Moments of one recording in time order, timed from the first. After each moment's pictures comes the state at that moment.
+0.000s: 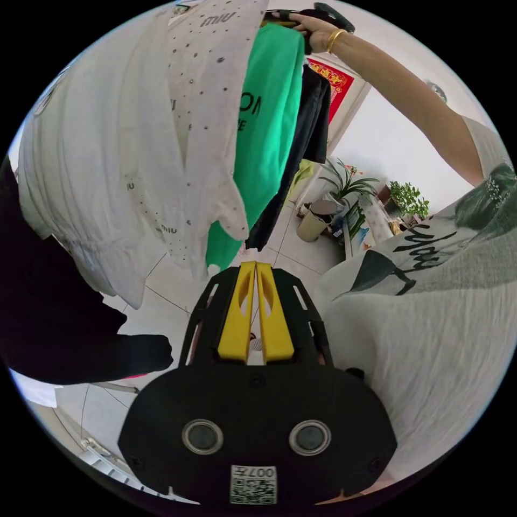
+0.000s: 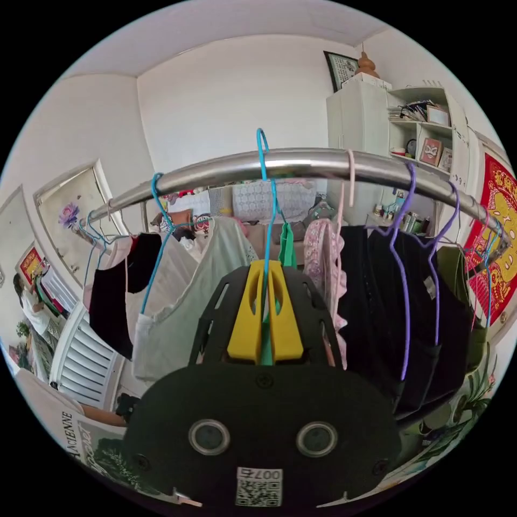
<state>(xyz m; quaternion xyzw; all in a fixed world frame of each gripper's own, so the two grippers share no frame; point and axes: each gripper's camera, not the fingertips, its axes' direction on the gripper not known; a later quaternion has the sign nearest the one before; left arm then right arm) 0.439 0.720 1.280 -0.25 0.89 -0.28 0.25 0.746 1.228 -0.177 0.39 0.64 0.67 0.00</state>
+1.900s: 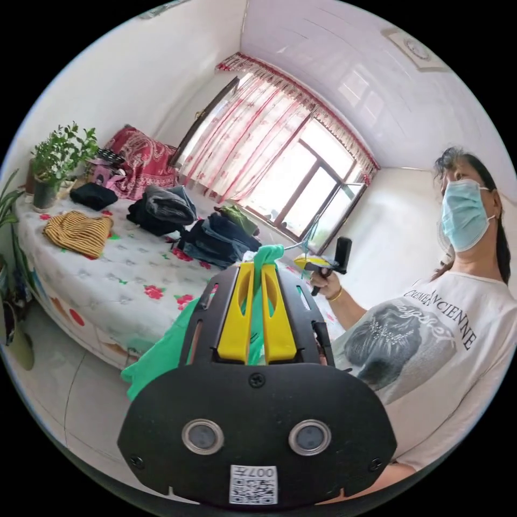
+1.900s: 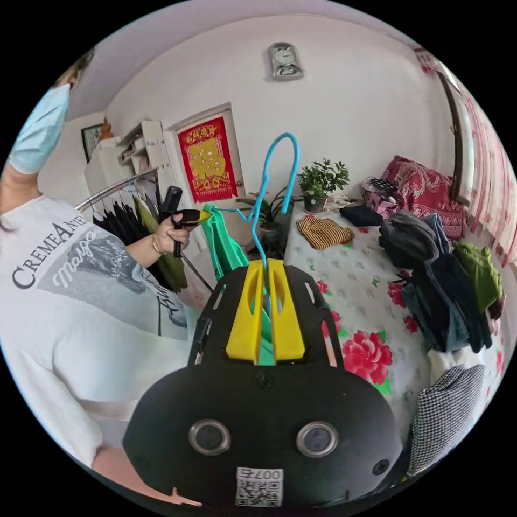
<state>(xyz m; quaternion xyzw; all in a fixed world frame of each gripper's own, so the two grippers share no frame) 0.466 0.191 0.617 0.36 0.86 -0.07 -0.35 0.735 0.464 -0.068 0.26 0.43 0.64 -0.59</state>
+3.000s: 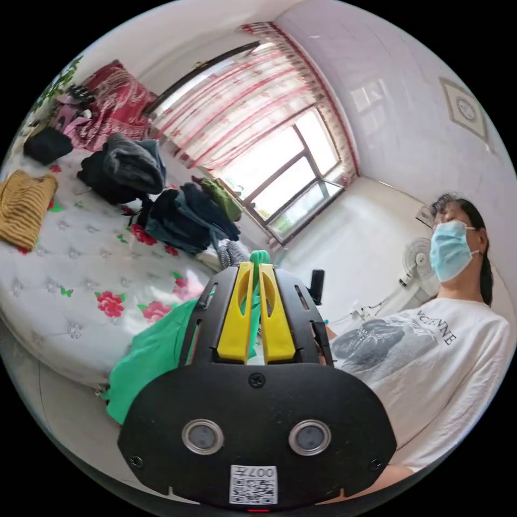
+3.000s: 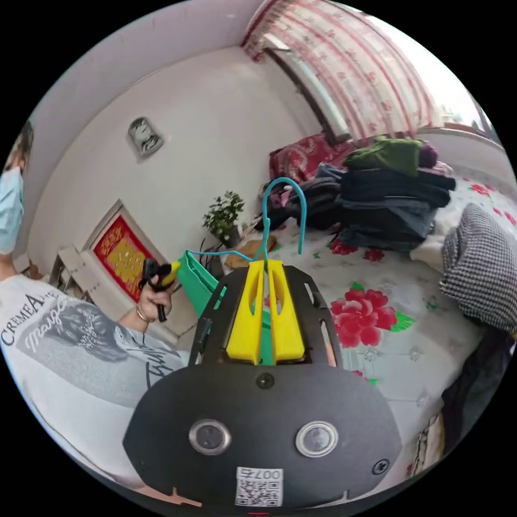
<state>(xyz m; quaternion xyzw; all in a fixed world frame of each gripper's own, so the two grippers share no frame) 0.601 0.194 0.240 0.32 0.84 0.08 -0.44 0.646 0.352 -0.147 0.21 0.35 0.37 -0.83</state>
